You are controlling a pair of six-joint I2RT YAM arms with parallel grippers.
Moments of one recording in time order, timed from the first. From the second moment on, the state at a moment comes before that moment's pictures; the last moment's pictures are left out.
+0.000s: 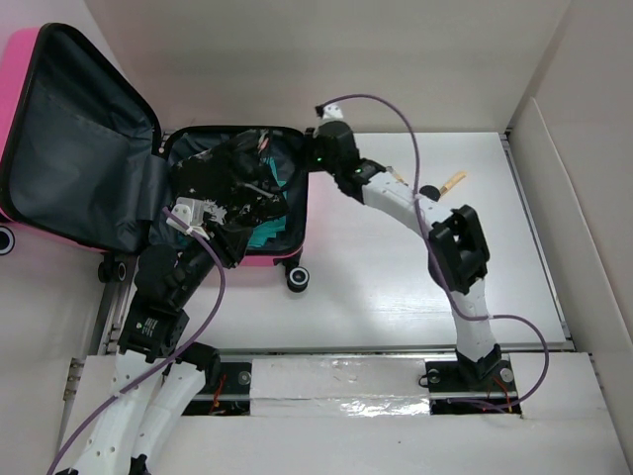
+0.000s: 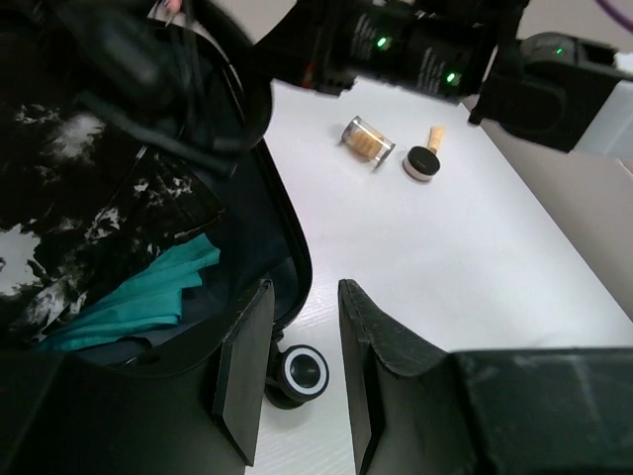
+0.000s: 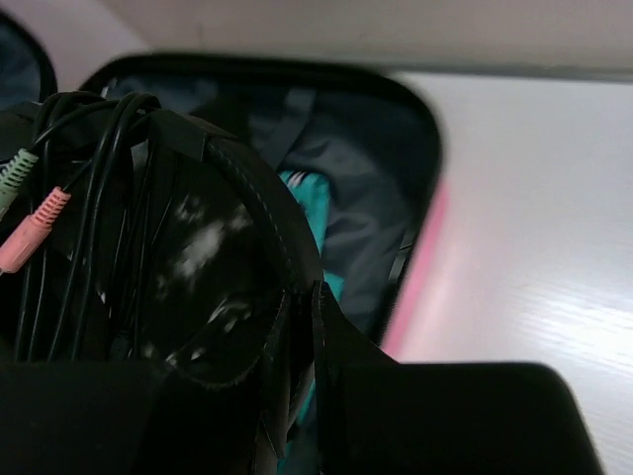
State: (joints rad) left arm -0.30 0.49 0.72 -0.32 0.18 -0.36; right arm 0.63 2.11 1.87 -0.01 0.08 0.44
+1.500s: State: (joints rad) left arm -0.29 0.50 0.72 -0.32 0.18 -0.36; right arm 0.21 1.96 1.61 -0.11 0.03 0.14
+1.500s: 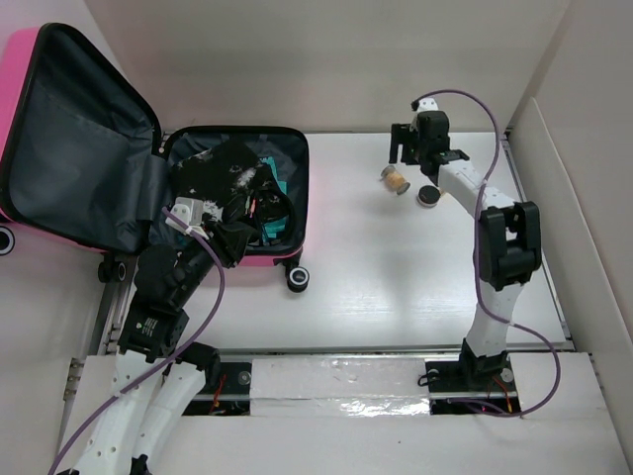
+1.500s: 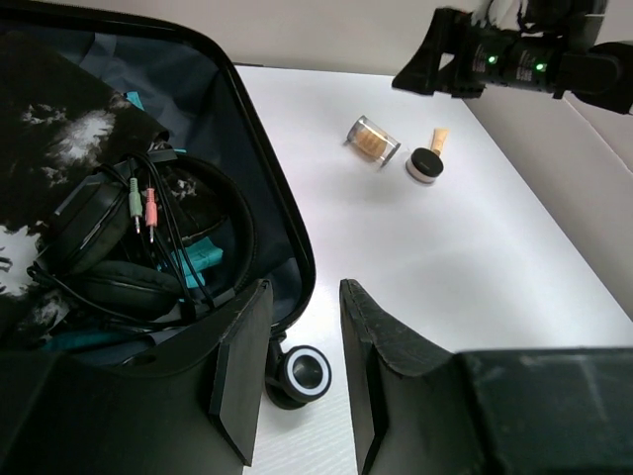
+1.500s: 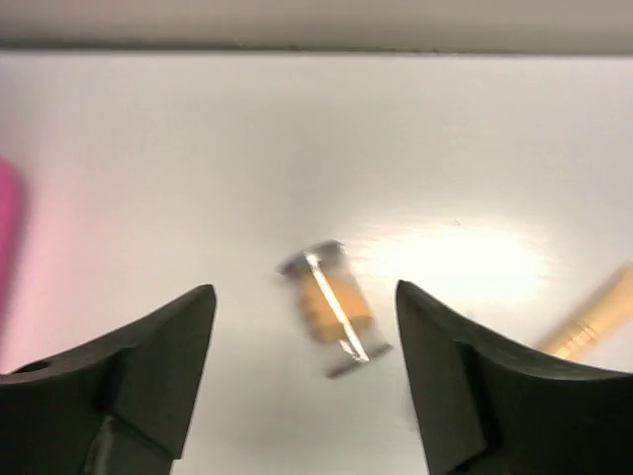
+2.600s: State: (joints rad) left arm -0.27 0.52 0.72 -0.32 0.19 -0.37; right arm 0.18 2.18 1.80 -0.41 -0.18 0.01
